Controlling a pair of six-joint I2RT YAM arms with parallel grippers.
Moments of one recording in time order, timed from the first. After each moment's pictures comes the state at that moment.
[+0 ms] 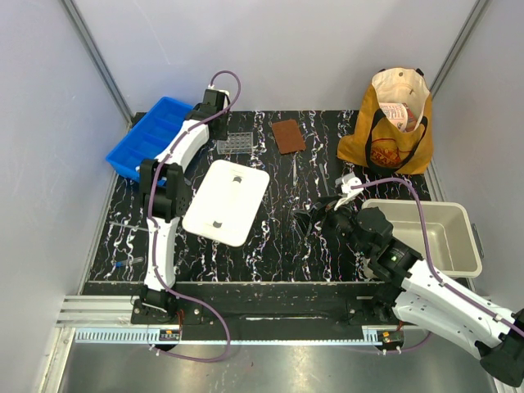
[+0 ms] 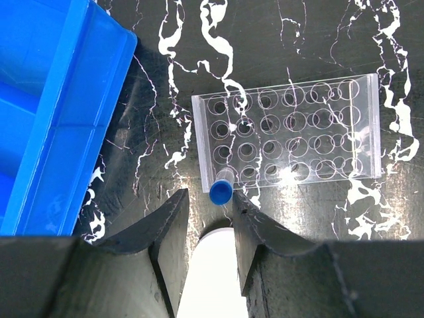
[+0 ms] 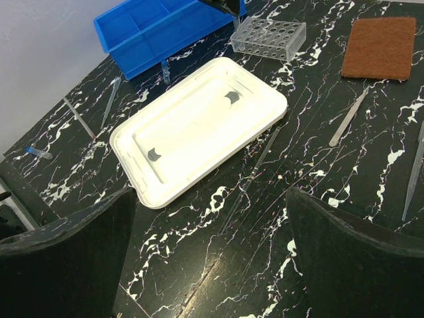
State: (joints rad) left arm -0.24 2.30 2.09 -0.61 -0.18 -0.08; right arm 0.81 0.71 0.53 0.09 0.11 0.31
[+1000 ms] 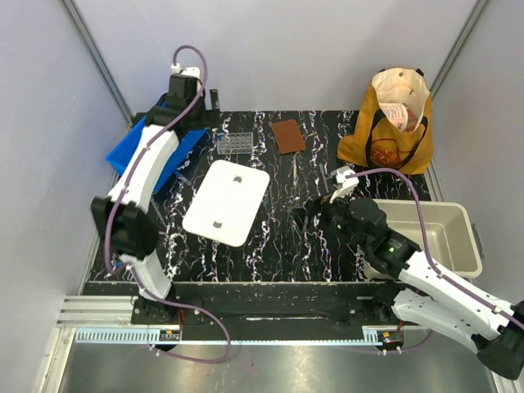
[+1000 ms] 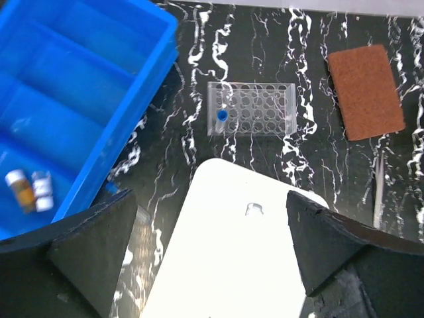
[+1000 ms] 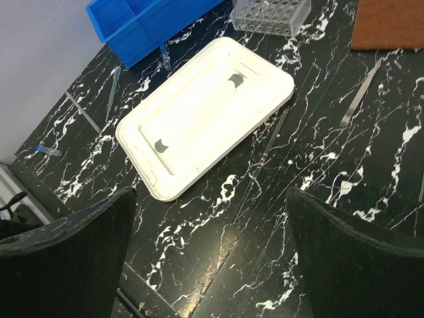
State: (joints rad) left arm -0.24 1.85 1.89 -0.69 -0.15 -0.20; right arm 0.81 0.80 0.63 -0.02 0.11 0.37
